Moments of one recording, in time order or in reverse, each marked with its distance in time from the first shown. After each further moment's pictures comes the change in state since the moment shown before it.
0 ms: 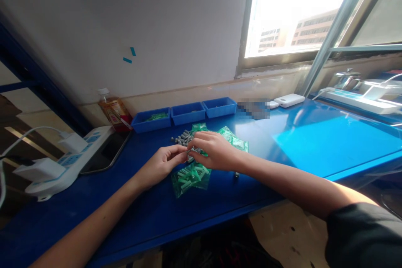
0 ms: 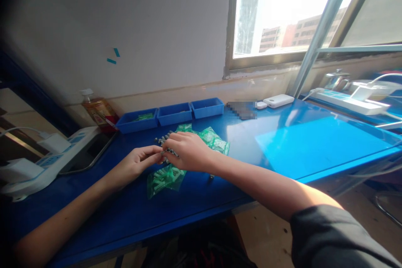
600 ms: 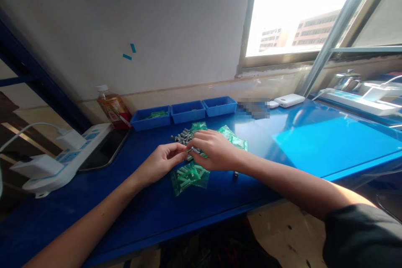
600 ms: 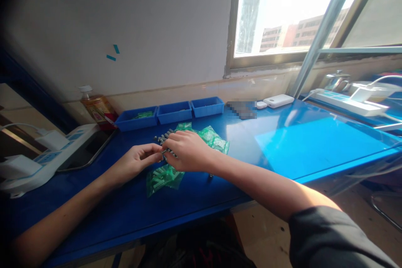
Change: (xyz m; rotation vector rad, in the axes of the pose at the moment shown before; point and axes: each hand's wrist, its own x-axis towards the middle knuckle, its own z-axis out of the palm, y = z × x) left_hand 0.002 -0.007 -0.002 0.017 0.023 0.005; right_hand 0.001 -0.004 -0.005 -0.030 -0.034 0.000
